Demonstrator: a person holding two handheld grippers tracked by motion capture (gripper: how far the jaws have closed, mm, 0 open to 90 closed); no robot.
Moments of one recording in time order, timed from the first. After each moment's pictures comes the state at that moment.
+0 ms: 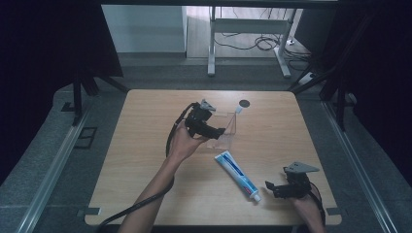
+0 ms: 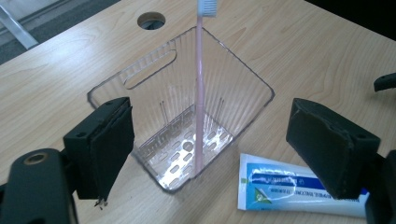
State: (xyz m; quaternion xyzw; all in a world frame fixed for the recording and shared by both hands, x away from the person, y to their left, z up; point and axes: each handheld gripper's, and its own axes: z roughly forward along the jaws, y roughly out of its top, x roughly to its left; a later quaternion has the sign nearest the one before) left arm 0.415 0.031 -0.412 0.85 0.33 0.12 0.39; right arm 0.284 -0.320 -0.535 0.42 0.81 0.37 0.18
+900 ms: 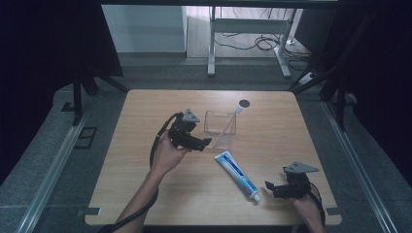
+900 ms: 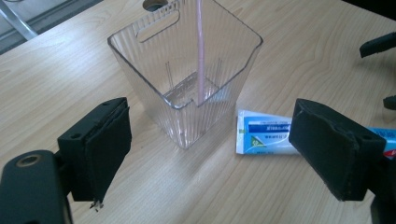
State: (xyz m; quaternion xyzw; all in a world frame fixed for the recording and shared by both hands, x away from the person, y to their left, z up) left arm 0.373 0.075 -0.416 0.86 0.31 0.14 0.39; right arm 0.283 -0.319 -0.535 0.42 0.81 0.37 0.18
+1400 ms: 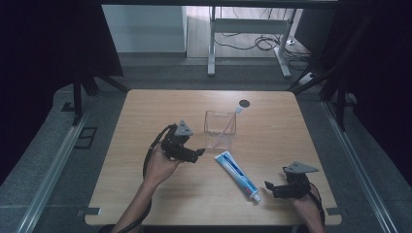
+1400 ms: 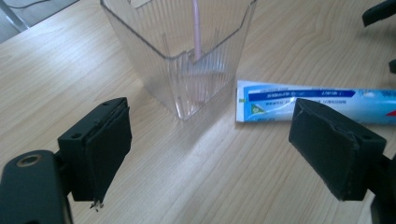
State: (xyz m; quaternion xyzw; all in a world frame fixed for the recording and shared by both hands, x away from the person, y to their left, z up) left arm 0.347 0.093 -0.439 0.86 0.30 0.16 0.39; right arm 0.283 -0.318 -0.534 0.42 0.81 0.37 0.18
